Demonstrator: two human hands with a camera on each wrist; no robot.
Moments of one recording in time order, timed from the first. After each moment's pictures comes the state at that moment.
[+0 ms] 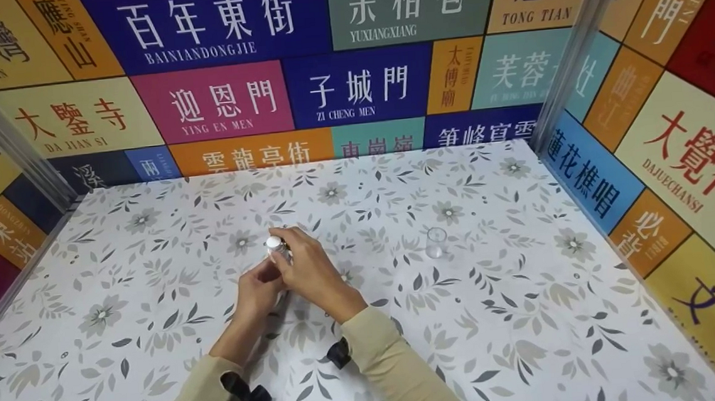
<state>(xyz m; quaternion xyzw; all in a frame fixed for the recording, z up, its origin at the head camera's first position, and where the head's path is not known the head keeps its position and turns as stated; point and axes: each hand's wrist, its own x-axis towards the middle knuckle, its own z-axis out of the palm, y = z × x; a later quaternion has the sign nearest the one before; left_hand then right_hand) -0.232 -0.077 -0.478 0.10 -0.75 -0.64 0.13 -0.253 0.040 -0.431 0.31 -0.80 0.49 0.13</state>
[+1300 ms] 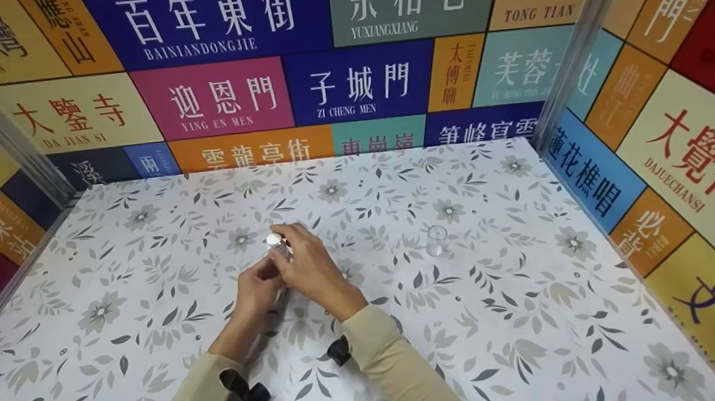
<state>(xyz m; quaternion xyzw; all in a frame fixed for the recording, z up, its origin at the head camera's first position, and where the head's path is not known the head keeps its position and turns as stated) -0.232 -0.078 -0.477 0.10 -0.75 -0.64 0.11 -0.252 0.041 -0.430 0.31 -0.80 0.49 0.13</state>
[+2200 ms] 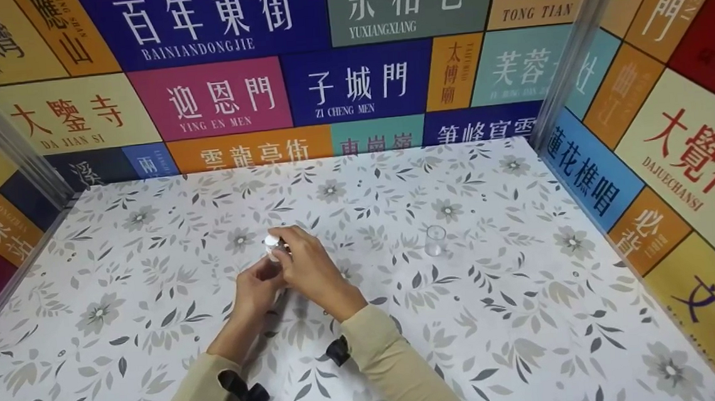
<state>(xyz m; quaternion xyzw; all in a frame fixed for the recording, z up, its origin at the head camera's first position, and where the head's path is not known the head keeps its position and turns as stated) -0.233 -0.079 -0.478 0.10 -0.75 -0.65 0.11 -0.252 0.043 -0.430 0.31 -0.82 0.46 0.13</state>
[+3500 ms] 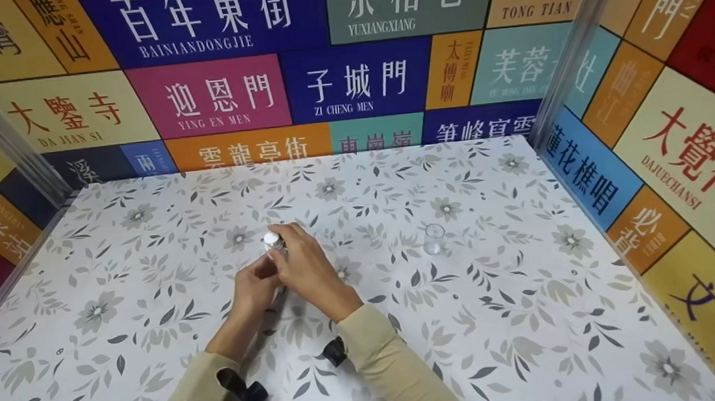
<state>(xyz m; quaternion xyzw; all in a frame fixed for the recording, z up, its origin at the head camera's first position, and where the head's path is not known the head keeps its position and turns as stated) -0.233 -0.078 -0.477 0.11 -0.76 -0.63 0.12 -0.250 0.039 -0.430 0.29 -0.83 0.46 0.14</state>
